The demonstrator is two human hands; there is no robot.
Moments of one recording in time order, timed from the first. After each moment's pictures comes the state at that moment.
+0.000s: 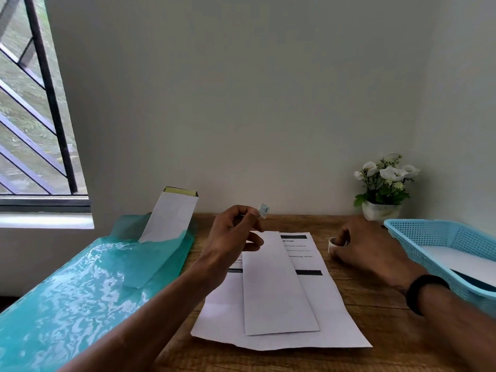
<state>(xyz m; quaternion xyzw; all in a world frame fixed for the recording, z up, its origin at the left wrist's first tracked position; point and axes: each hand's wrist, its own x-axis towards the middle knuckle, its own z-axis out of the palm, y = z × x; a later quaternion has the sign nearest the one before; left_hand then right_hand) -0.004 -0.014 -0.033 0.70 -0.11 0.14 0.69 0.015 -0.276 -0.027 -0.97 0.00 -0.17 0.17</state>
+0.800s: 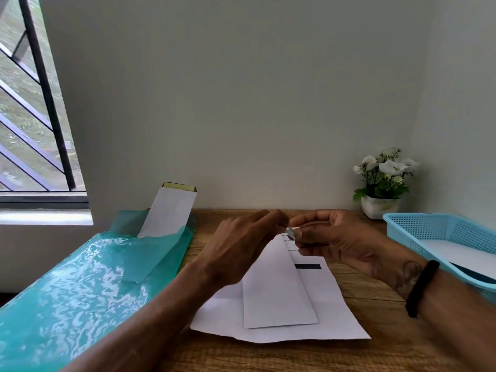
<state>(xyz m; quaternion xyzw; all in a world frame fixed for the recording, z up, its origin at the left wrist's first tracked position) -0.019 -0.010 -0.029 0.85 -0.39 0.33 0.15 -0.002 -0.244 -0.016 -0.70 -0.14 0.08 0.70</state>
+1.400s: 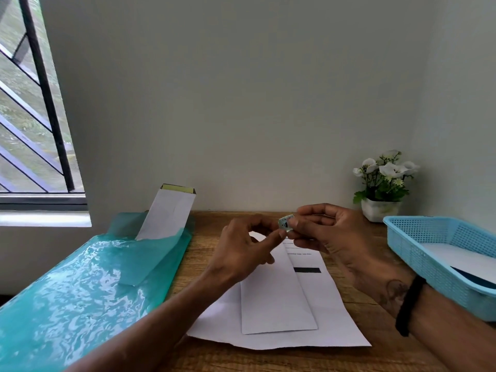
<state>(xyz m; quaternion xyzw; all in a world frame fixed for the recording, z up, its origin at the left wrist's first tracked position) -0.011 -0.032 -0.043 0.82 -0.17 0.19 0.51 -0.006 -0.225 -0.027 -0.66 -0.12 -0.10 0.74</state>
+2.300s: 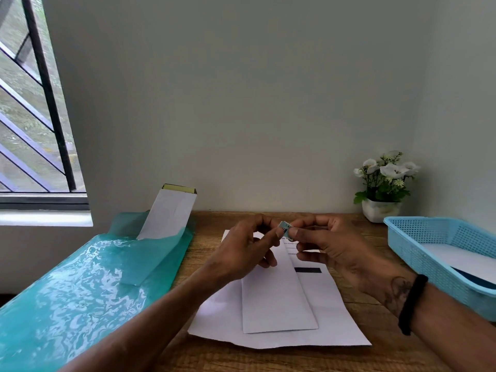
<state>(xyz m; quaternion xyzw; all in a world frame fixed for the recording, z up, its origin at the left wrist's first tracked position) -0.003 -0.025 -0.044 0.81 -0.21 0.10 0.53 -0.005 -0.226 -0.029 -0.70 -0.10 0.00 0.71</state>
